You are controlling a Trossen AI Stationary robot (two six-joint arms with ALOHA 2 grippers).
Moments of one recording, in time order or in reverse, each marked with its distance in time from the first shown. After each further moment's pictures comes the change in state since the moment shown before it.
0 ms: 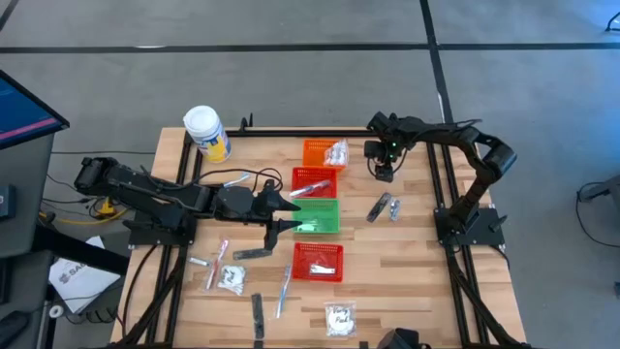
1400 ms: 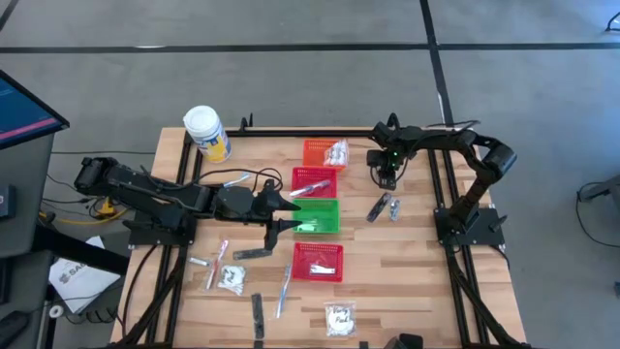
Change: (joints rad) left arm 0.000 0.000 0.000 0.001 -0.004 0.000; right arm 0.012 0.000 -0.126 0.097 0.052 -0.002
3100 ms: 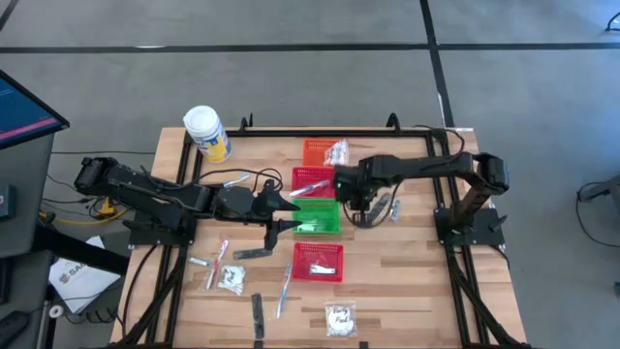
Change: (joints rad) left arm 0.000 0.000 -0.002 -0.007 0.000 0.000; right arm 0.650 -0.001 0.392 -0.348 0.062 0.476
